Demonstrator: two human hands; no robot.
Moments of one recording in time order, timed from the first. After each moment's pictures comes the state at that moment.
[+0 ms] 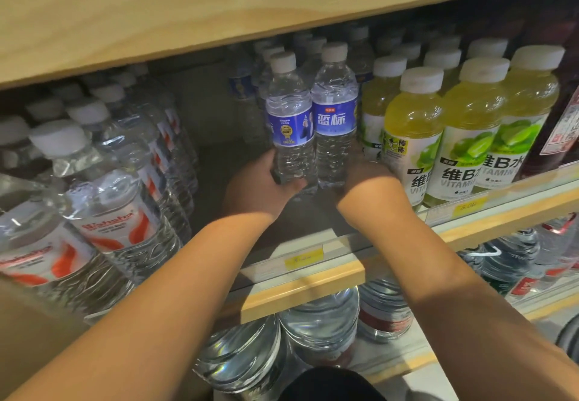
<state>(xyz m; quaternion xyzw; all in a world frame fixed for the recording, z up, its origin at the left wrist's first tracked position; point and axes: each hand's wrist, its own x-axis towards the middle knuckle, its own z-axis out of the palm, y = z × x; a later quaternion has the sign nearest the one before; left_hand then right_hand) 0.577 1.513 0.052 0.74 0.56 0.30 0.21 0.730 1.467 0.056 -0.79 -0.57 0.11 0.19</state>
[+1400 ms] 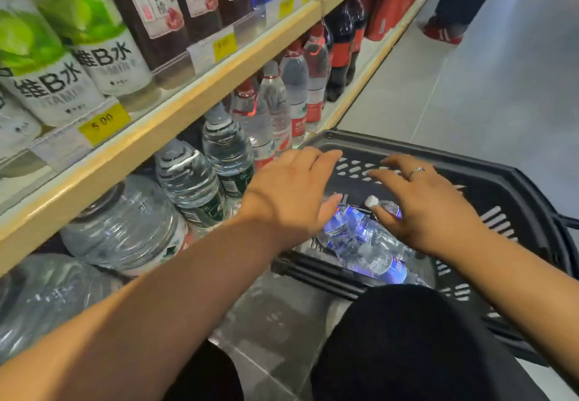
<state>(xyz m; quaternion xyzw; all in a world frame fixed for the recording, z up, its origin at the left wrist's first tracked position) 0.880 1.280 -0.054 0.99 0.04 0.11 0.06 1.000 1.092 -0.081 -0.88 -0.46 -0.07 0.07</state>
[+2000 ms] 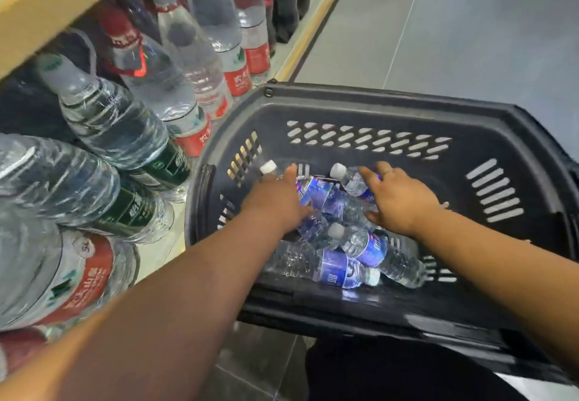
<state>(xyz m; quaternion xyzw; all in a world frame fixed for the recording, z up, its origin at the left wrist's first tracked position) 1.005 1.254 -0.234 0.94 0.20 -0.22 0.16 1.098 1.053 -0.233 -0.92 -0.34 0.18 -0.08</state>
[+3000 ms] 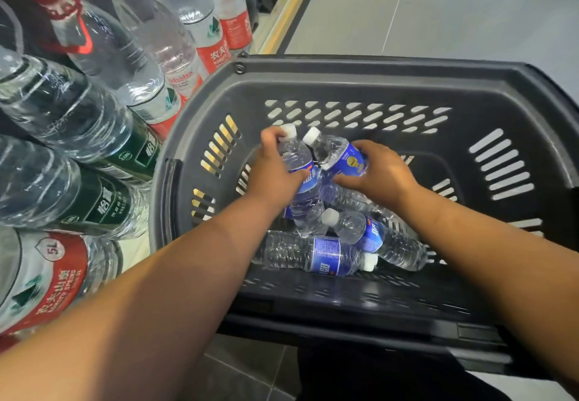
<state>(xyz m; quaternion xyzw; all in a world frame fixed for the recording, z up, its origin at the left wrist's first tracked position) 1.024 1.239 -0.263 0.85 0.25 0.02 0.46 1.115 1.060 -0.277 -0.92 -0.19 0.18 0.27</state>
